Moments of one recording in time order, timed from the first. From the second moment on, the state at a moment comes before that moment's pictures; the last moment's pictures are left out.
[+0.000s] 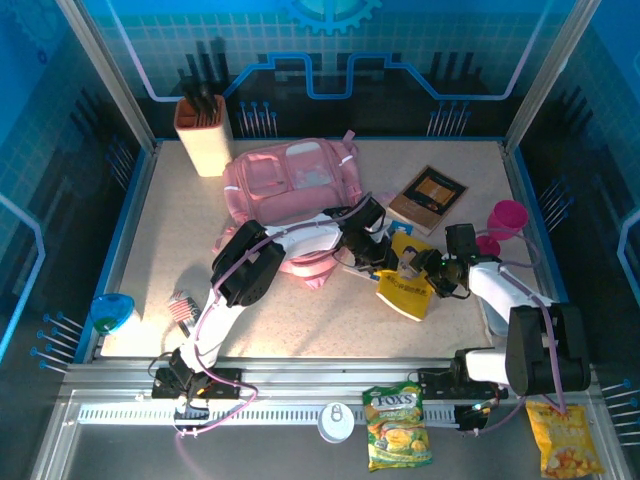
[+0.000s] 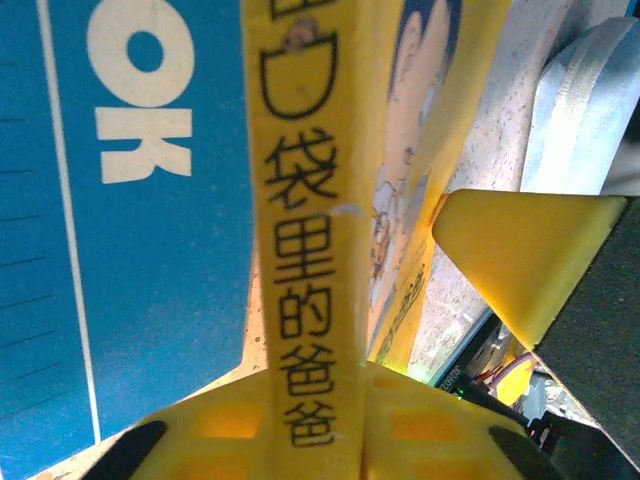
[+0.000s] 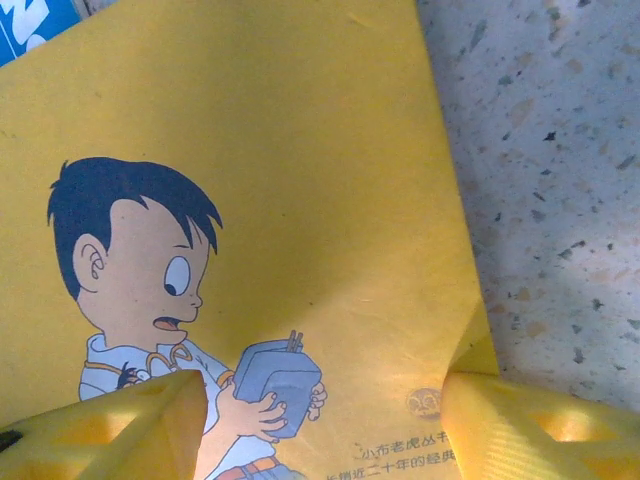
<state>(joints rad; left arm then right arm) -0.77 2.28 1.71 -0.49 0.69 -0.80 0.05 1.30 0.58 -0.43 -0.25 0.87</state>
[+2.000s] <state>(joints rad) -0.39 1.42 0.87 0.34 0.28 -1.43 0.59 1.52 0.81 0.65 -0.22 1.55</state>
